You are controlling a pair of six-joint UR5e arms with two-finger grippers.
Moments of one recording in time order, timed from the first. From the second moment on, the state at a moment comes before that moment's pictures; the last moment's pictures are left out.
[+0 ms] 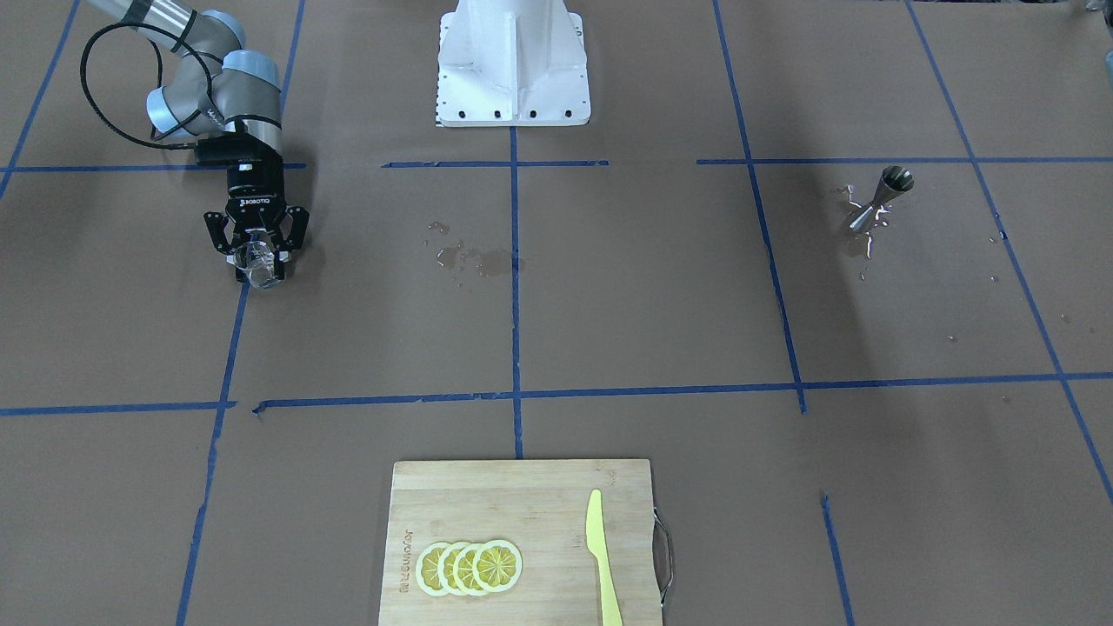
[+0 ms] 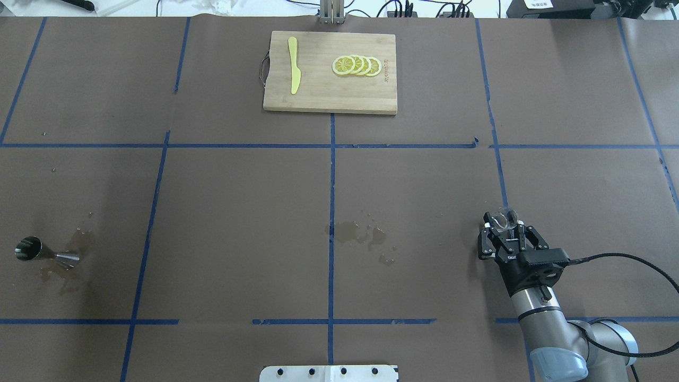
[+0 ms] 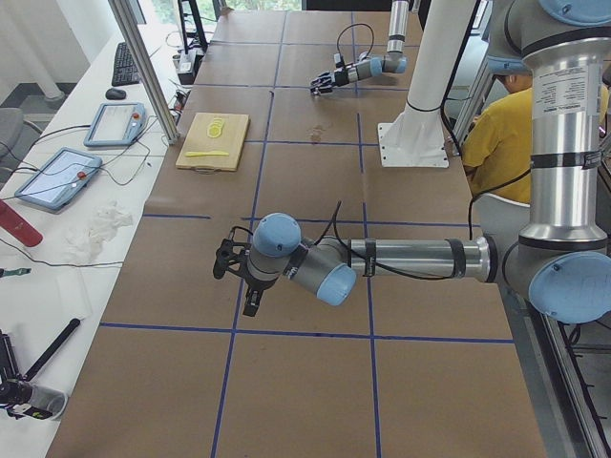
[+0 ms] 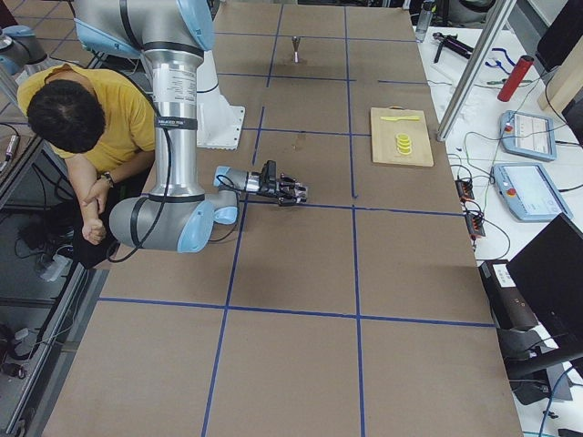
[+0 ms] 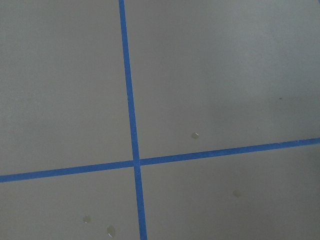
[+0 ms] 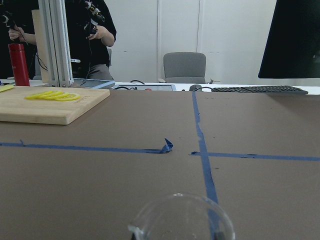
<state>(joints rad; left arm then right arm) -1.49 -1.48 -1.62 -2.14 -2.36 -0.33 0.07 -1.57 1.51 -0.47 0.37 1.29</state>
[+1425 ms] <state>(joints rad) -1.49 -1.47 -1.64 -2.14 -2.36 -0.34 -0.10 -1.63 1.54 -0.31 0.23 1.30</state>
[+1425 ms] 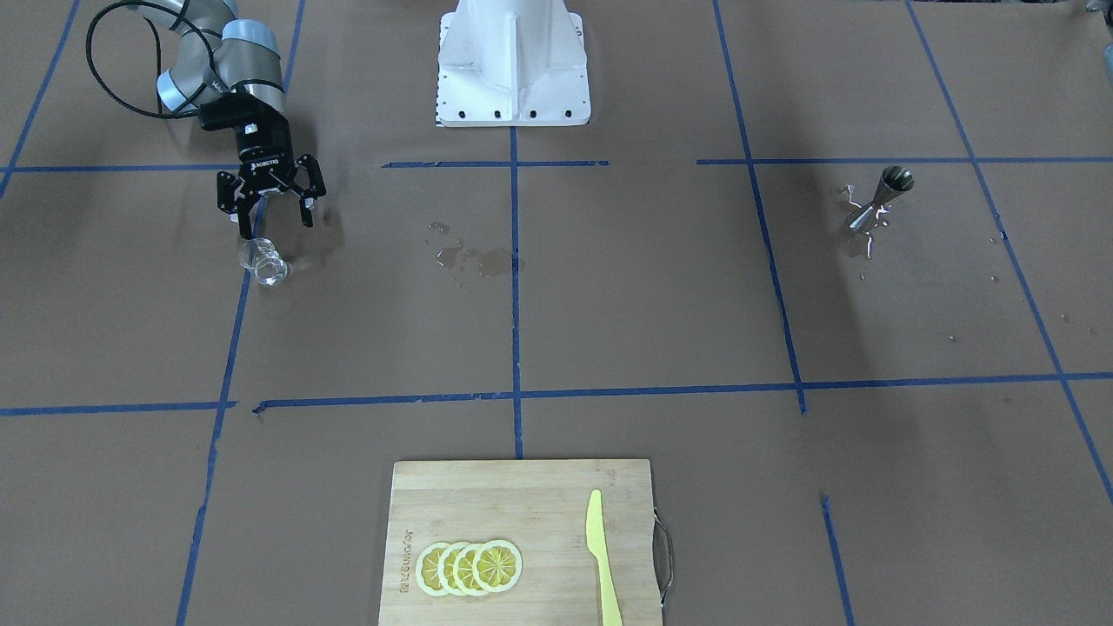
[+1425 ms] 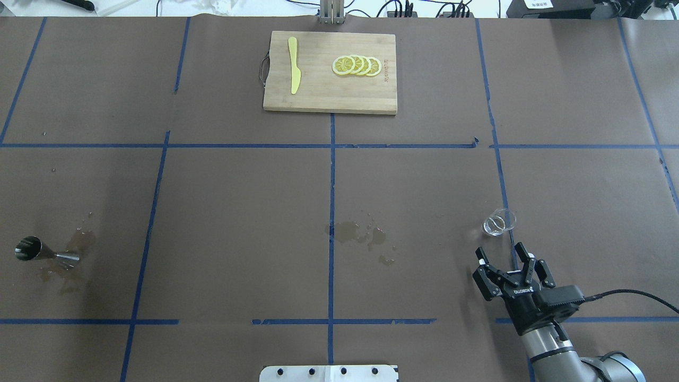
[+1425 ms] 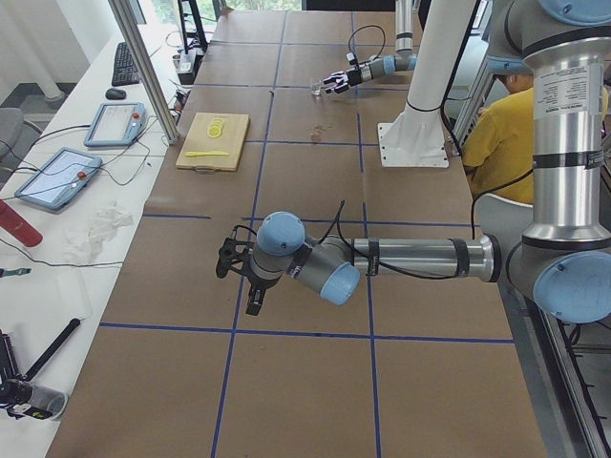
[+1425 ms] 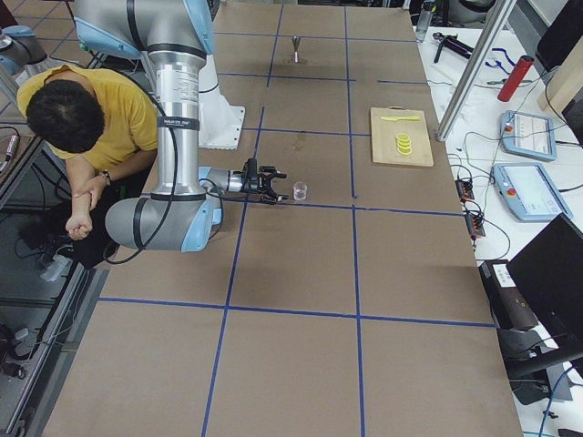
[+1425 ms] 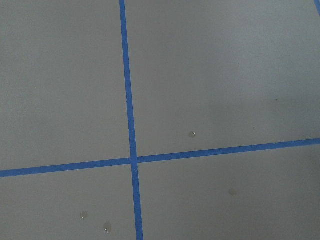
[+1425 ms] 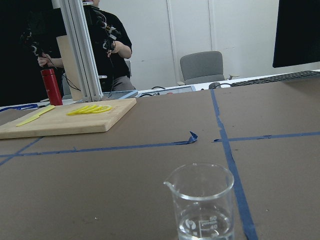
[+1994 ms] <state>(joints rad) -1.49 -1.43 -1.65 -2.15 -2.36 -0.34 -0.26 -1.83 1.55 -0.05 0.11 1.29</state>
